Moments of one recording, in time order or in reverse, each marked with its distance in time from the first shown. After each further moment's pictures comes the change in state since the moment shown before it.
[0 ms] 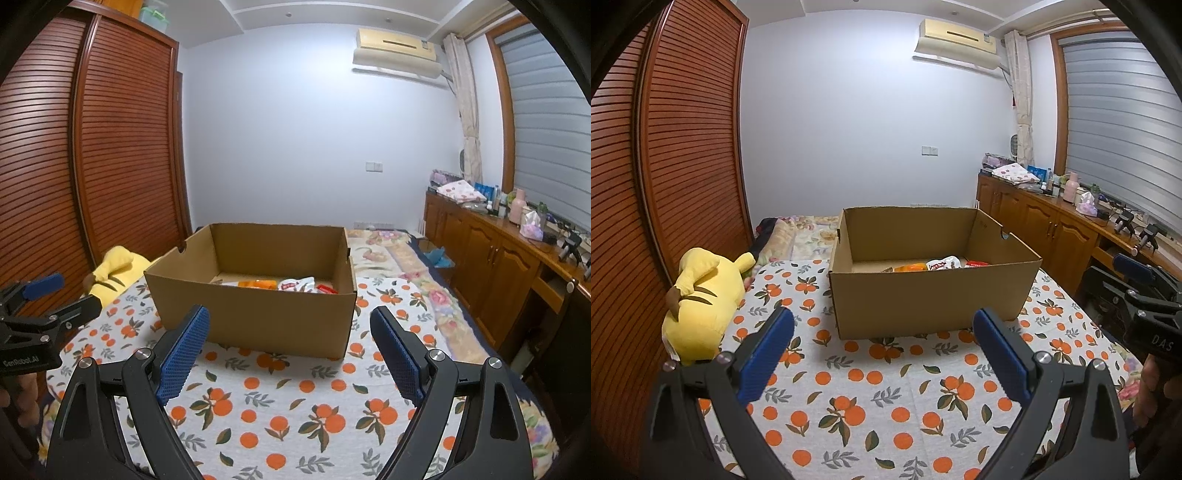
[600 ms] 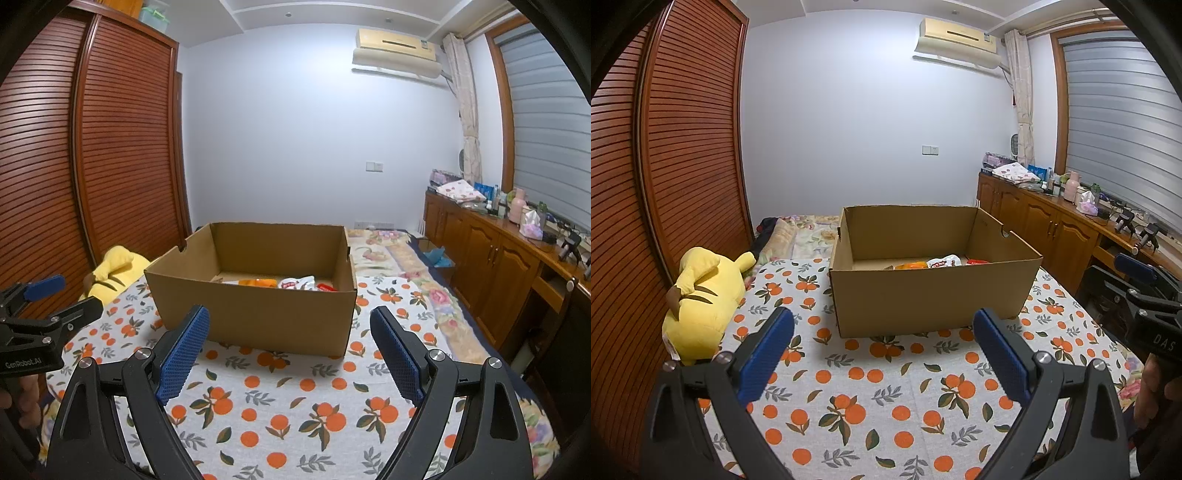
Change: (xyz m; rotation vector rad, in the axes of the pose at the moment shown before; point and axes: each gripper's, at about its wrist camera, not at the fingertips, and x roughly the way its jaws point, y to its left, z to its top) left arm 0.001 0.001 -0.004 -0.001 -0.002 0.004; right arm 0.000 0.002 -0.003 0.000 0.000 0.000
